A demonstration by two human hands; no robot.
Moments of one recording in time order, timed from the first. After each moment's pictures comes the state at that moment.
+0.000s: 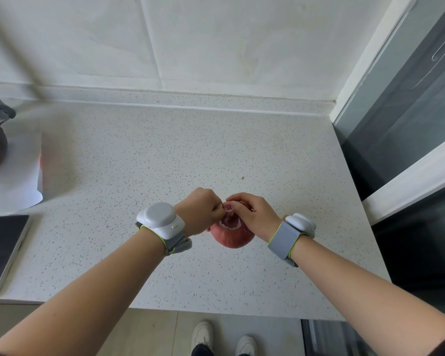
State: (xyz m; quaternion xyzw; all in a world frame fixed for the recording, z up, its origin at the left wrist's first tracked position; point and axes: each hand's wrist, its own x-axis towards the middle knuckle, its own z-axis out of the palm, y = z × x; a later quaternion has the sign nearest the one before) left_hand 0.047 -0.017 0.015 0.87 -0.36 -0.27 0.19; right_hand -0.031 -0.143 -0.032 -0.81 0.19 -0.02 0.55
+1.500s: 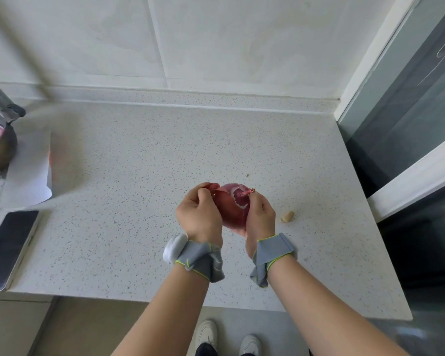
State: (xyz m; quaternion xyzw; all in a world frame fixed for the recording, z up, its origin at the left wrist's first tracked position) left_hand 0.002 -0.031 0.003 0.65 0.20 -0.04 0.73; right_hand -0.028 -0.094 -0.036 -0.47 0.43 -0.19 0.74
